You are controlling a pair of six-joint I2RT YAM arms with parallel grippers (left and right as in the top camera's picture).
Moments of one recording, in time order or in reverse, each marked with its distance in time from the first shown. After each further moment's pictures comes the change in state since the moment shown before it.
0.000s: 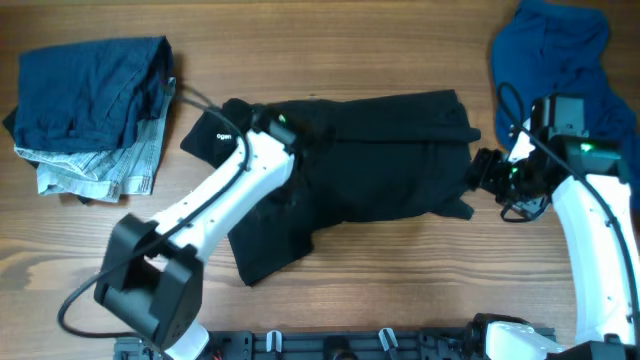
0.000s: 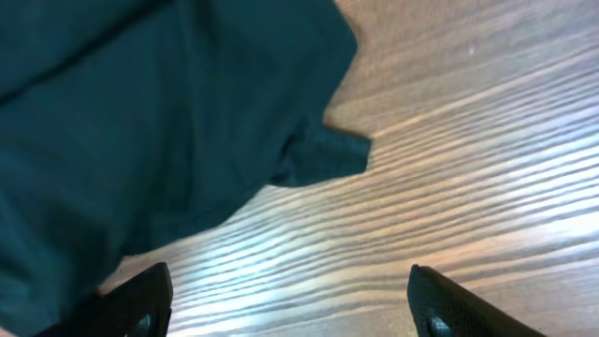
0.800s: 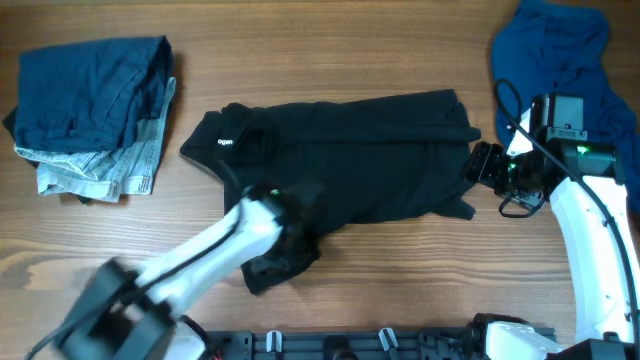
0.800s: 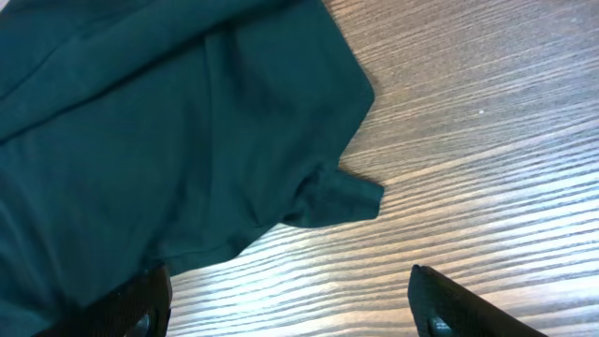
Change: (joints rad) left arm -0.114 -0.269 -0.420 0.240 0.144 0.085; right arm 0.000 0.000 -0.010 0.094 -0.001 -0.047
